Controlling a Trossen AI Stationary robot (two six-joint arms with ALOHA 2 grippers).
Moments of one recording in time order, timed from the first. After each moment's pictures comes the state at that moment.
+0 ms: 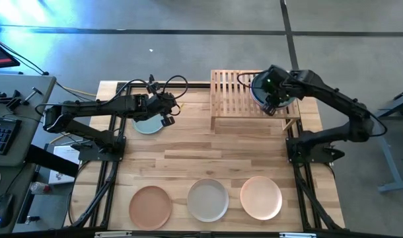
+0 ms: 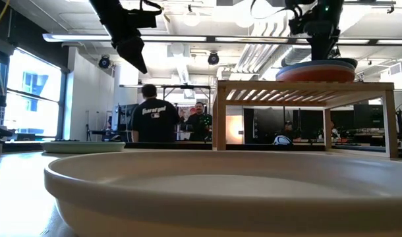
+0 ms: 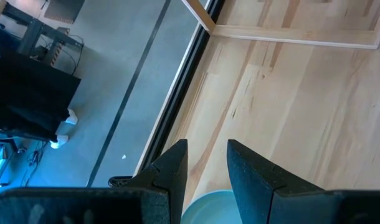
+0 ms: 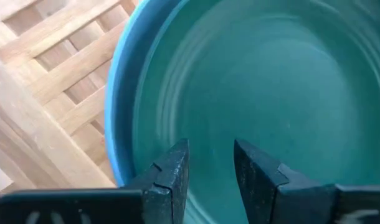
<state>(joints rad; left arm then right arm) 0.21 1.27 1.06 -0.68 -0.61 0.16 -0.58 1.23 1.33 -1.35 0.23 -0.01</state>
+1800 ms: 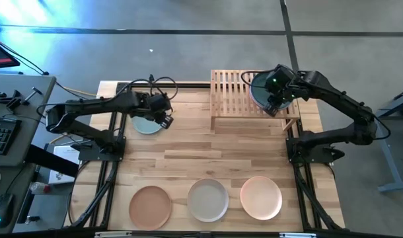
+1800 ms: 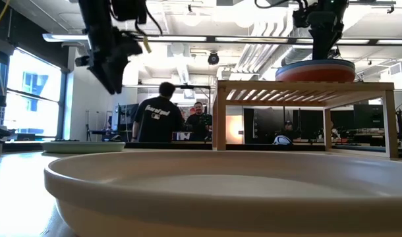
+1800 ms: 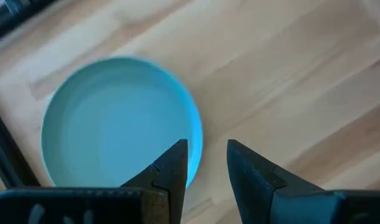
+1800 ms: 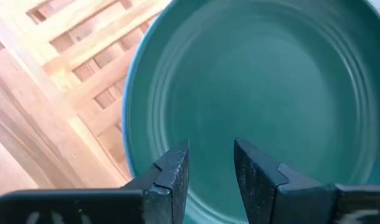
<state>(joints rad) 0.30 1.32 1.04 -1.00 -0.29 -0.64 -0.58 1.17 1.33 -1.33 0.18 0.00</state>
